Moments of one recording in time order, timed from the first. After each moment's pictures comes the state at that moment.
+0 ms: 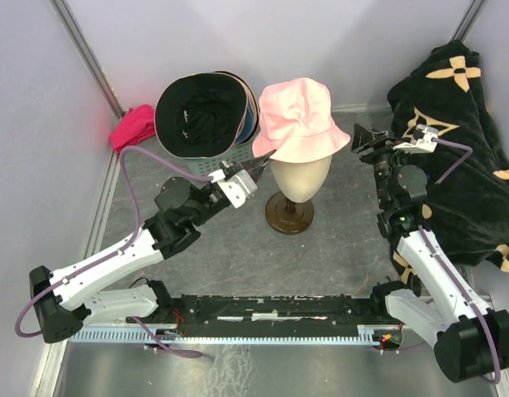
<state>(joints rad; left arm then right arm) -0.97 1.05 0.98 0.45 0.09 0.52 0.23 0.97 0.71 0.53 0.20 0.48</state>
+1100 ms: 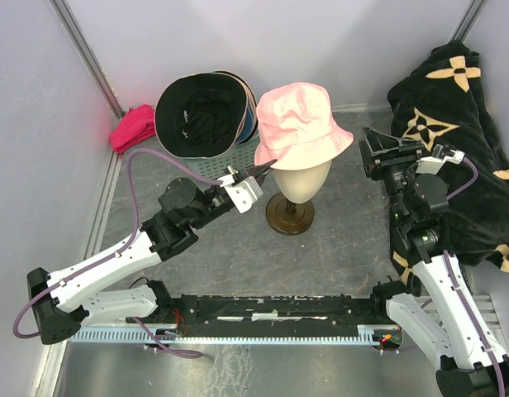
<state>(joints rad) -0.98 1.02 0.96 0.32 0.08 0.55 0.23 0.74 0.80 0.09 0.12 1.35</state>
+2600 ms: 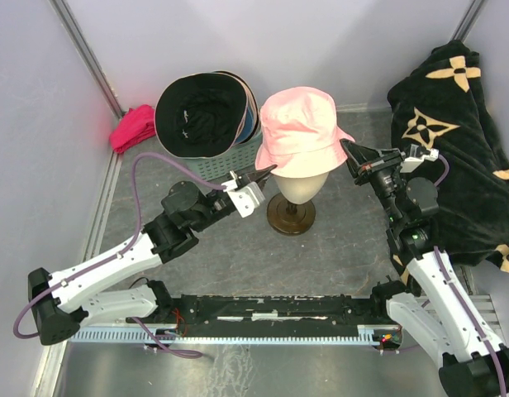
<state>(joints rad) -0.98 1.02 0.92 0.32 0.08 0.57 0.27 0.77 0.72 0.26 -0.10 1.55</state>
